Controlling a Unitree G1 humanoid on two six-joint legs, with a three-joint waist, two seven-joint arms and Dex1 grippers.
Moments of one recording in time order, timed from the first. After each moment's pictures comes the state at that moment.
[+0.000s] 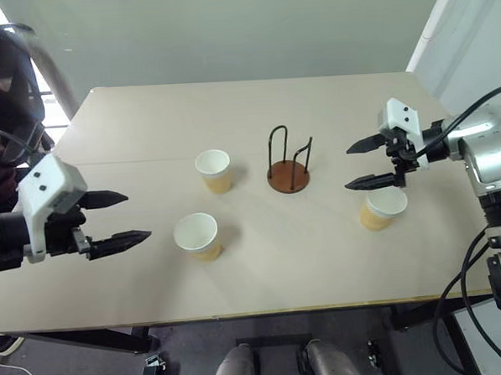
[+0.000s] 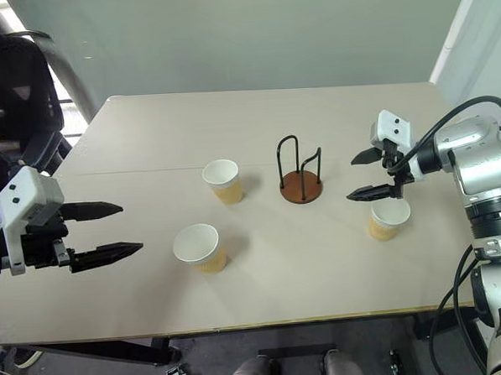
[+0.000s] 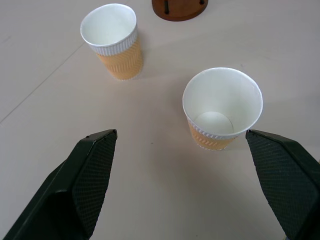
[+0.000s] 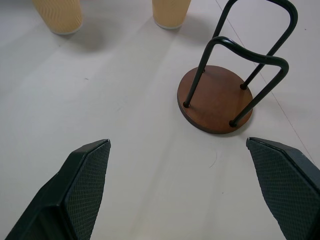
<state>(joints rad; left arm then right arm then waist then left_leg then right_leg) -0.03 1.21 0.58 -0.37 -0.60 0.78 -1.13 -0.96 -0.81 0.17 0.36 0.10 0.40 1.46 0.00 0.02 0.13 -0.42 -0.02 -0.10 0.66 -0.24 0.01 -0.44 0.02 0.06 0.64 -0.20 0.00</state>
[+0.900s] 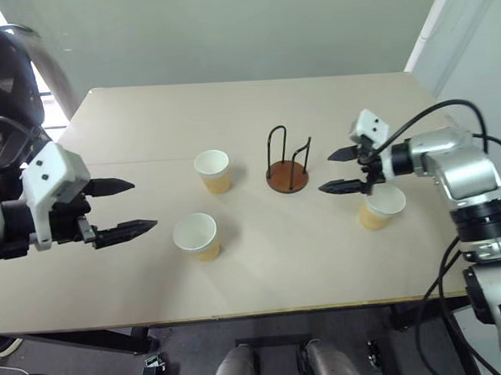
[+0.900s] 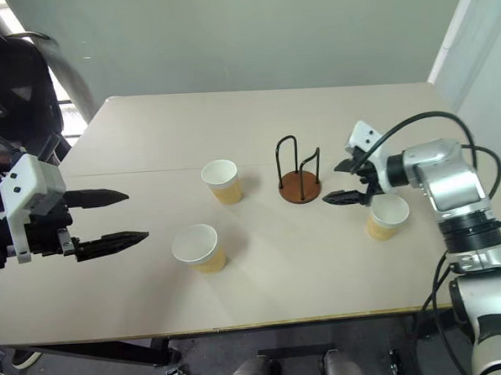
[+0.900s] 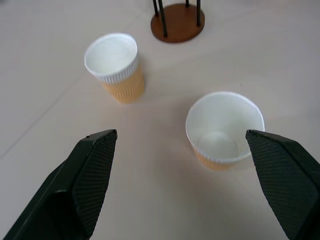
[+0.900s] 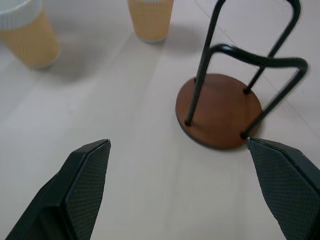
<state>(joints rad) -0.14 1.18 0.50 -0.34 -0.61 0.73 -1.12 -0.88 -0.65 0.17 0.17 0.12 0.70 1.20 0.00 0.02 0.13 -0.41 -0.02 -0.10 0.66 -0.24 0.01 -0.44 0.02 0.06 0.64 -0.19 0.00</state>
